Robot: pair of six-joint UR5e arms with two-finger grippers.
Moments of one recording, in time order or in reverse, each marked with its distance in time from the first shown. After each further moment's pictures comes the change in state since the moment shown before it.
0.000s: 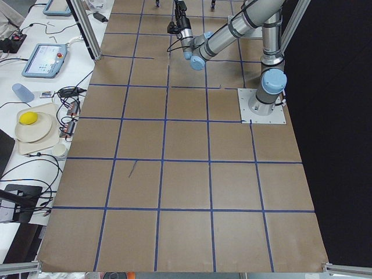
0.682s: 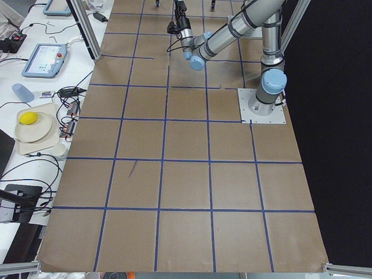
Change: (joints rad) left arm 0.000 0.002 0.000 -0.001 0.006 0.000; right arm 0.018 0.035 0.001 -0.013 0.049 0.005
